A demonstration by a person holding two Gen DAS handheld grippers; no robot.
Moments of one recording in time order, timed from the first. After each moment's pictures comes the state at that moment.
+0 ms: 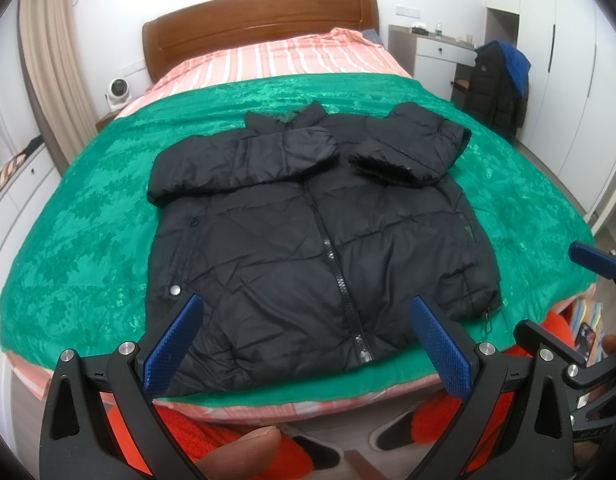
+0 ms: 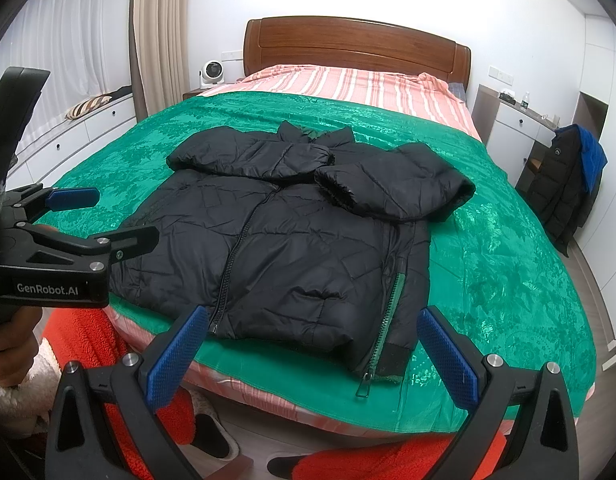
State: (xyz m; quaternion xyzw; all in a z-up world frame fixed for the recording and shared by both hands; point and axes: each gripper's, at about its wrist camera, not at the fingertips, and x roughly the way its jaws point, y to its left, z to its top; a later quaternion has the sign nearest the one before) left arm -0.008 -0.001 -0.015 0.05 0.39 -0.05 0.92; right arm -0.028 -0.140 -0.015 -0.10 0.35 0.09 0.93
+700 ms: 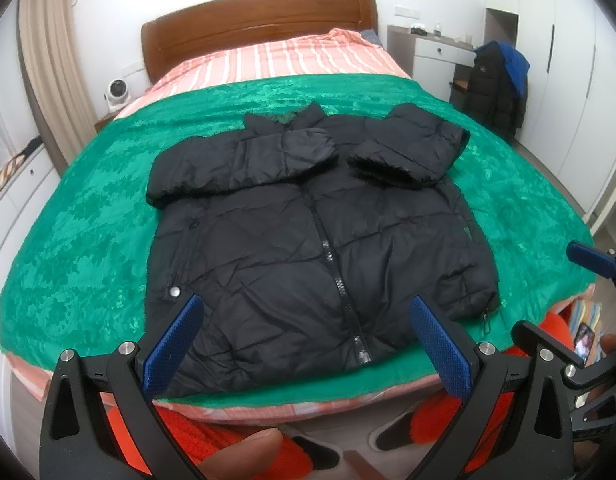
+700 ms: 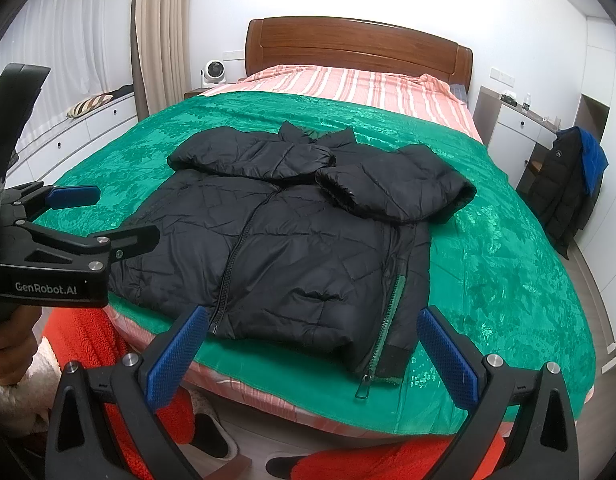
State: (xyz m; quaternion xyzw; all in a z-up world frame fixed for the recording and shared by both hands) left arm -0.008 -0.001 -0.012 0.05 0.39 -0.06 0.92; right arm -0.028 -0.140 -0.017 -0.11 0.35 0.09 0.93
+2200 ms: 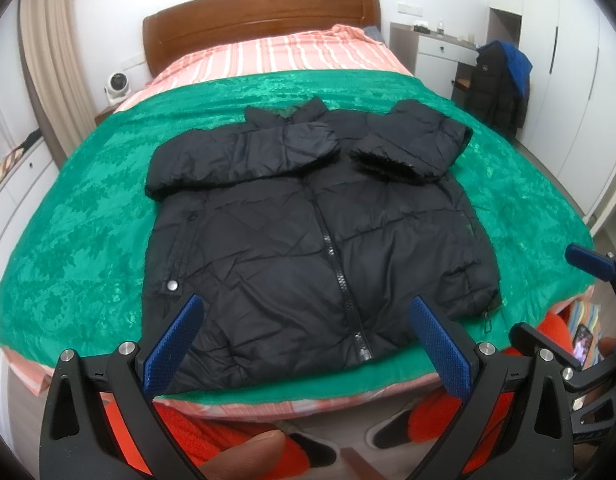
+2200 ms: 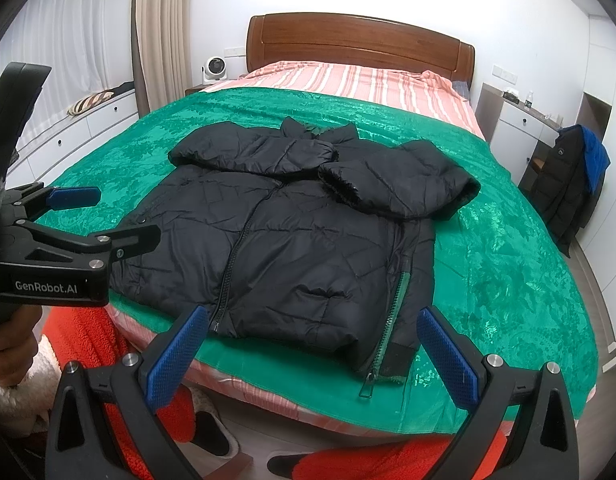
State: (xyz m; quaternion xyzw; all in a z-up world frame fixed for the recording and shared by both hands) left arm -0.003 0.002 -0.018 0.04 0.40 -0.05 0.91; right arm -0.023 -0.138 -0.020 -0.10 0.36 0.09 0.92
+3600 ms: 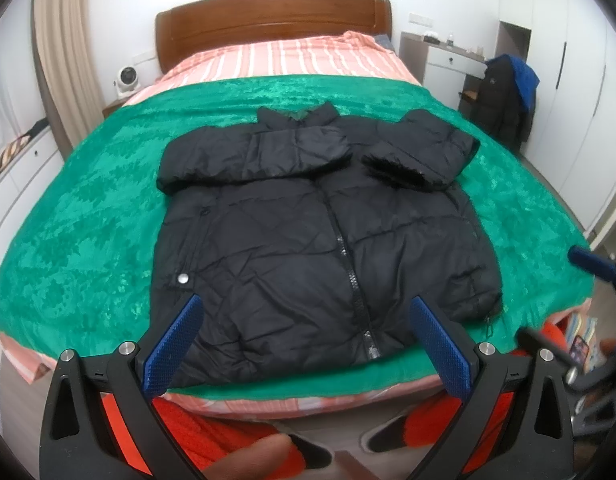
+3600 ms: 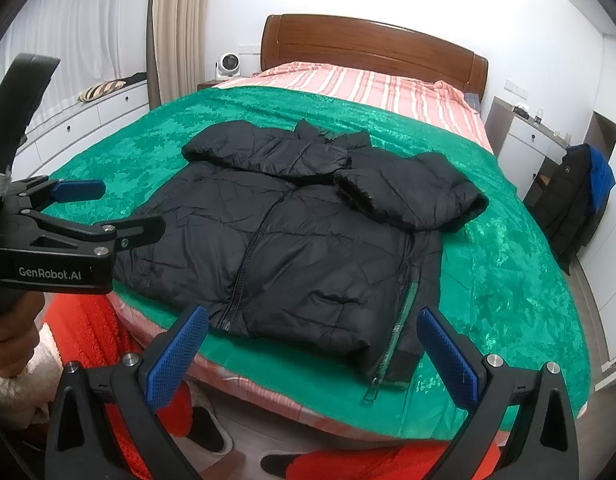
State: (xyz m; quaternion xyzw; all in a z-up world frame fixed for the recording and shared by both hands) left arm -0.010 0.020 -0.017 0.01 0.40 -0.04 0.92; right arm -0.026 -0.131 -0.013 -0.11 0.35 0.11 0.92
